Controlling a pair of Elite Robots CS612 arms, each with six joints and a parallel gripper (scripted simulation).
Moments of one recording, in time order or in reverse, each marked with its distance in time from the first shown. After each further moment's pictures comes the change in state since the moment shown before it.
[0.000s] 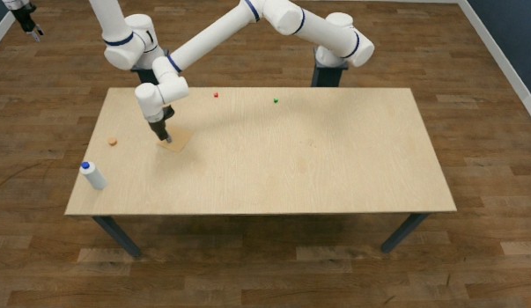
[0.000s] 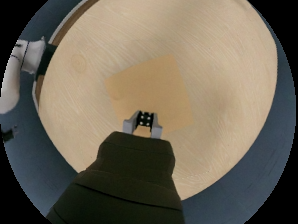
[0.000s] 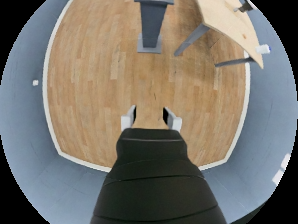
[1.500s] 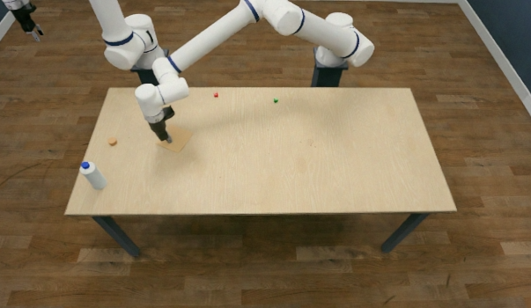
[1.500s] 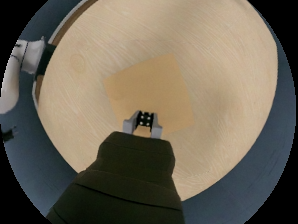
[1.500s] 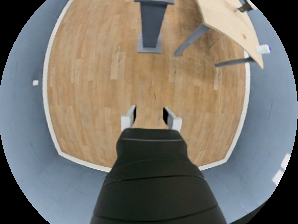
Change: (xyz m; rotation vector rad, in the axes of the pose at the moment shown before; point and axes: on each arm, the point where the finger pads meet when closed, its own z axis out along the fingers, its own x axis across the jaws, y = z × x) left arm 0.000 0.000 0.004 0.000 0.000 0.000; right arm 0.000 0.000 0.000 0.000 0.000 0.000
